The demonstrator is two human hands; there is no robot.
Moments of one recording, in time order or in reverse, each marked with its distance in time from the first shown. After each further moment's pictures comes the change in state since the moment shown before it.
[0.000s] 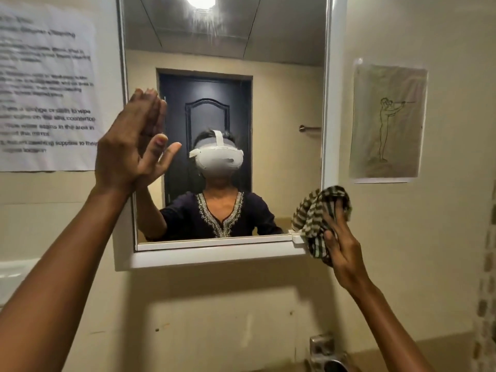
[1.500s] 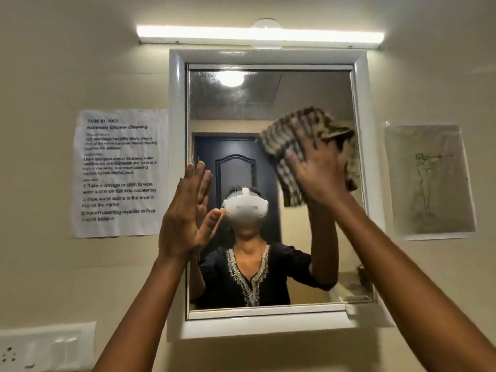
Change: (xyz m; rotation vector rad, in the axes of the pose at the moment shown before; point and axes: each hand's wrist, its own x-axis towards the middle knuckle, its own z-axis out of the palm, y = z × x) left_hand 0.003 0.006 -0.007 -0.140 0.038 0.018; right_hand 0.247 -0.127 0.057 -0.542 0.184 -0.236
